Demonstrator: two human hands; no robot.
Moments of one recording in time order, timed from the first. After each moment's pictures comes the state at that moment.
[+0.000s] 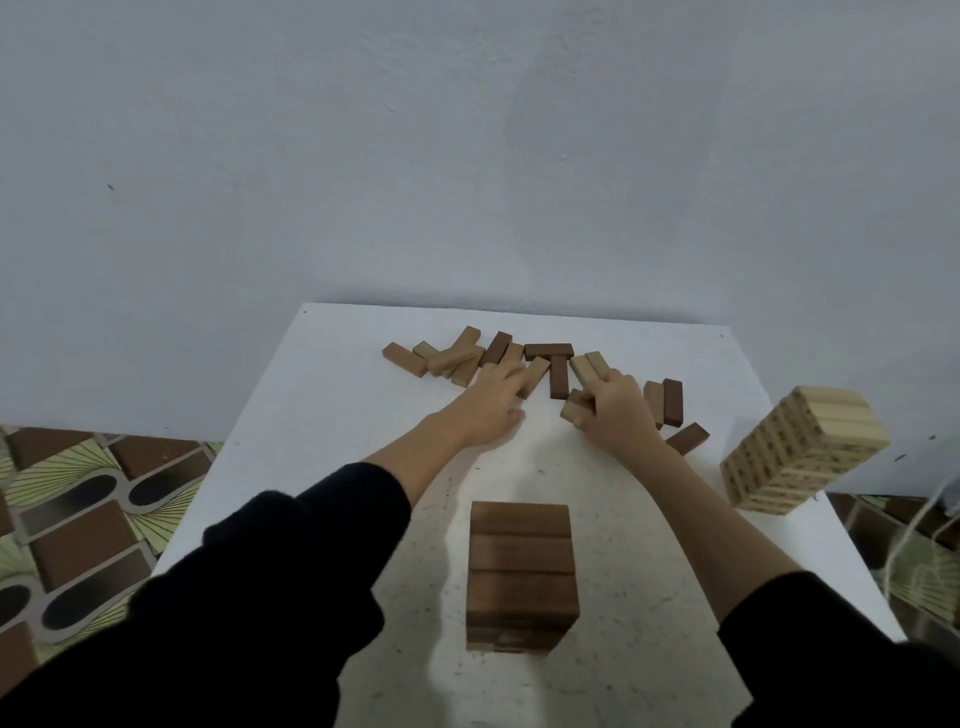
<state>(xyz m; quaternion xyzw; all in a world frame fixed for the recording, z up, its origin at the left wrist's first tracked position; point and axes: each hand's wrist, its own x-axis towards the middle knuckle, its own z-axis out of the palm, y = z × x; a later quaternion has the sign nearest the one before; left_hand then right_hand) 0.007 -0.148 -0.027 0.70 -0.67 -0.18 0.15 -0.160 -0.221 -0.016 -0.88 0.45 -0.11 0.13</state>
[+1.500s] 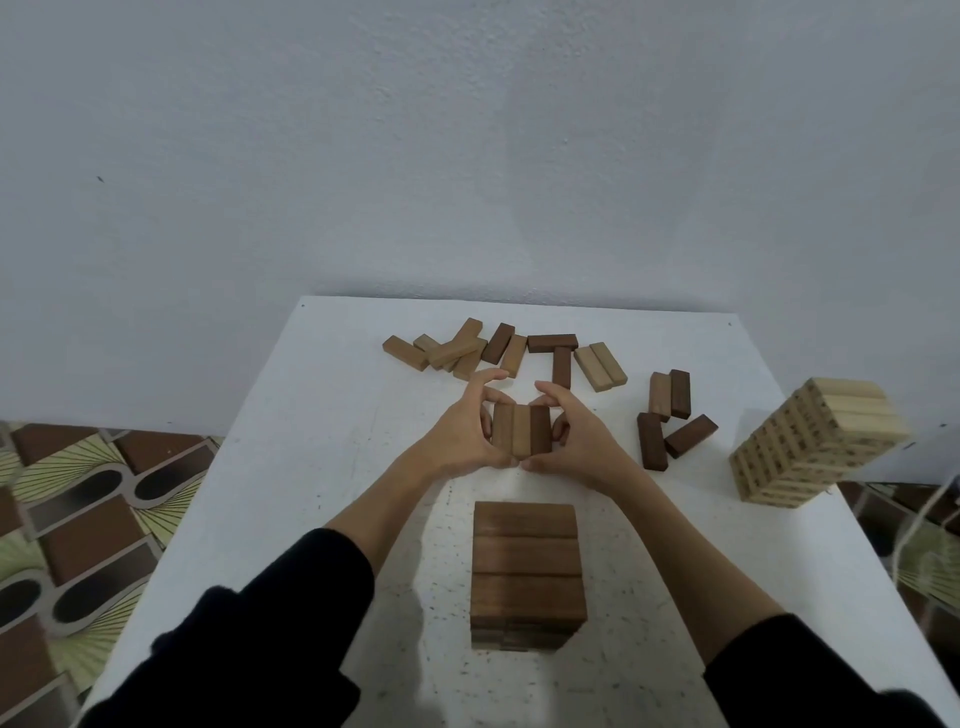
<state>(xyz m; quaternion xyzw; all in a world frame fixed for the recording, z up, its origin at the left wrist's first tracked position) 0.009 -0.106 -0.051 0.66 -0.54 -0.35 0.39 -0.149 -0.197 -0.055 -0.82 0.34 -0.16 0.43</state>
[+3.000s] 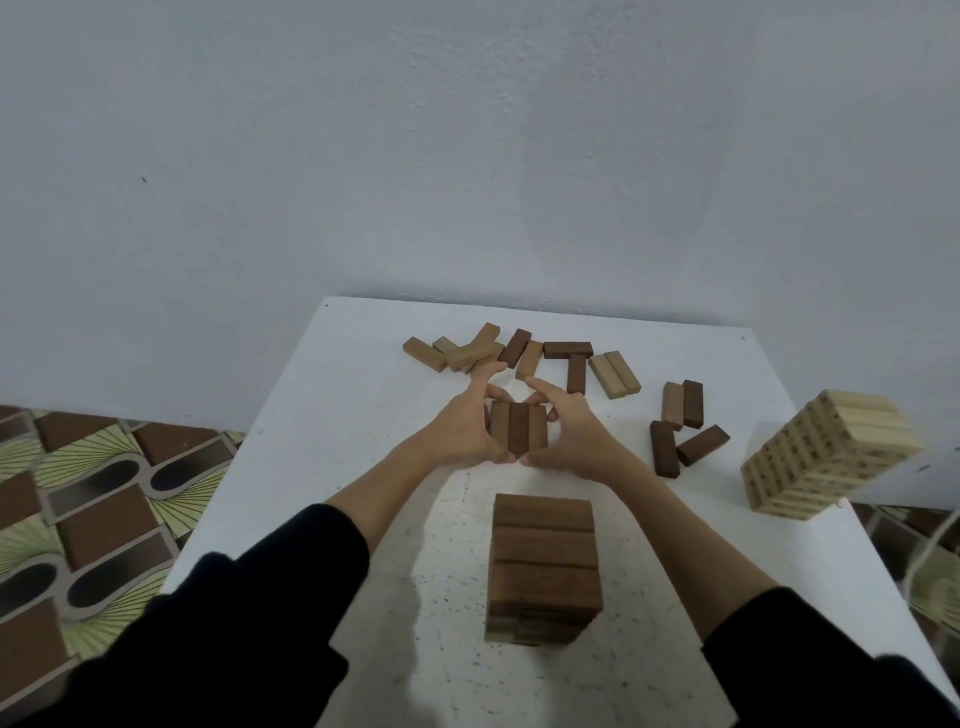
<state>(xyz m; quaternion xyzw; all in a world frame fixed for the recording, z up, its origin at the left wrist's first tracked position) 0.024 -0.097 -0.036 0.70 -0.53 -0.34 0.33 -0.129 -0.185 -0.027 -0.85 0.32 -0.08 0.40</state>
